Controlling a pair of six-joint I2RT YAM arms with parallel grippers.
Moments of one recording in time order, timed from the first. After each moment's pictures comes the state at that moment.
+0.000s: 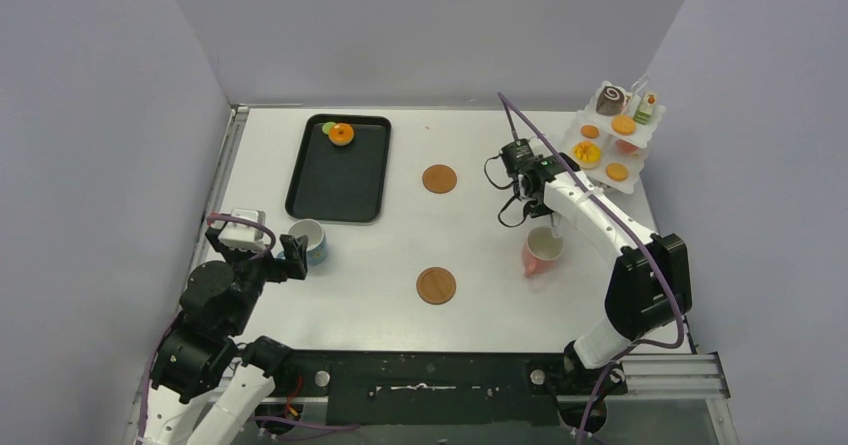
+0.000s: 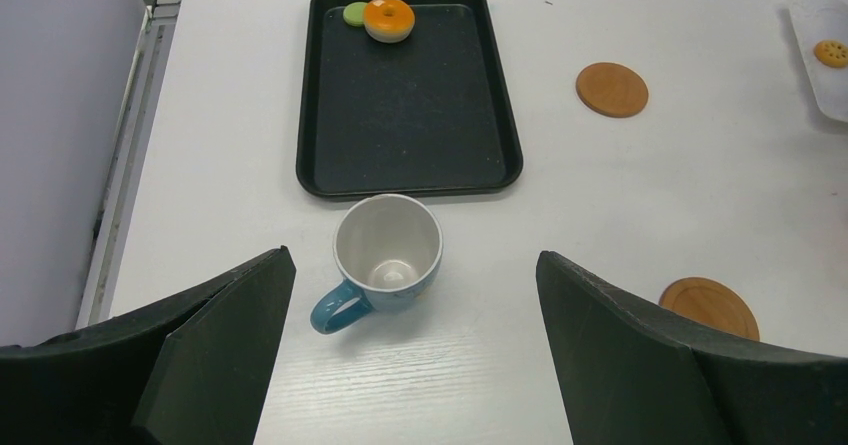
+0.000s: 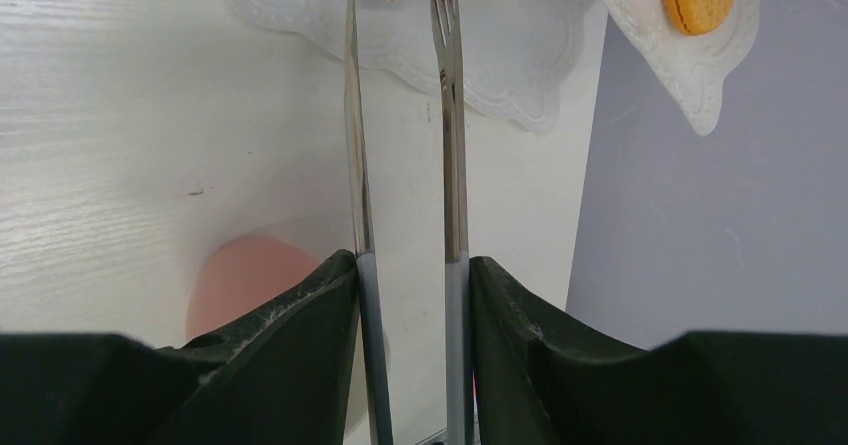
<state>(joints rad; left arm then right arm) -0.42 0.32 0.75 -0.63 -0.26 -0.12 0.40 1.58 1.28 -0.95 0.68 0.14</state>
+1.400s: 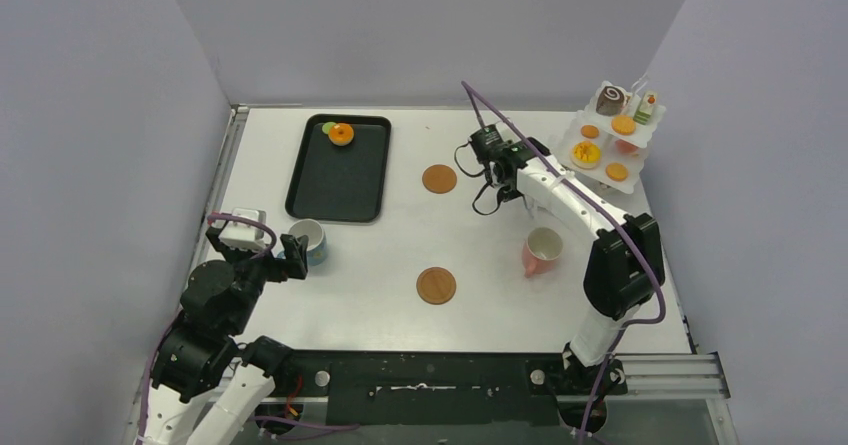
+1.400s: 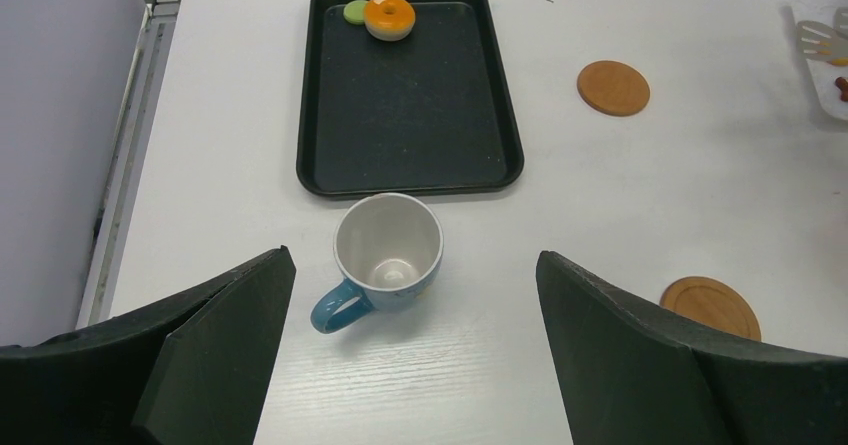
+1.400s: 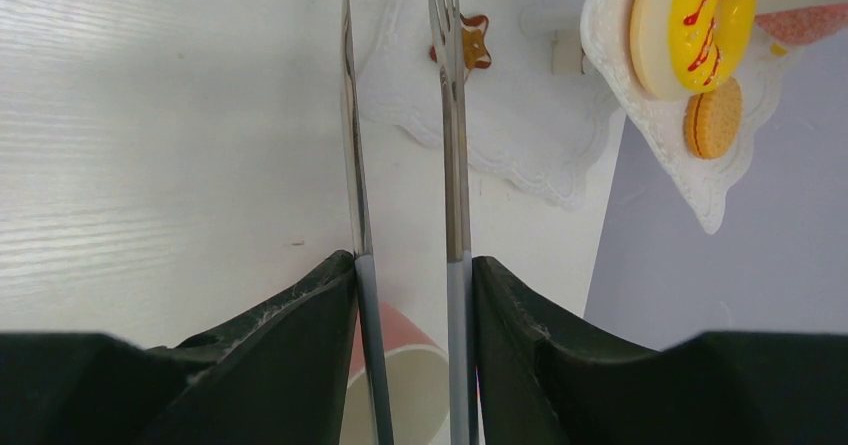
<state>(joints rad) -0.42 0.32 0.75 -0.63 -0.26 -0.12 0.49 1.75 1.48 -0.95 0.68 0.10</state>
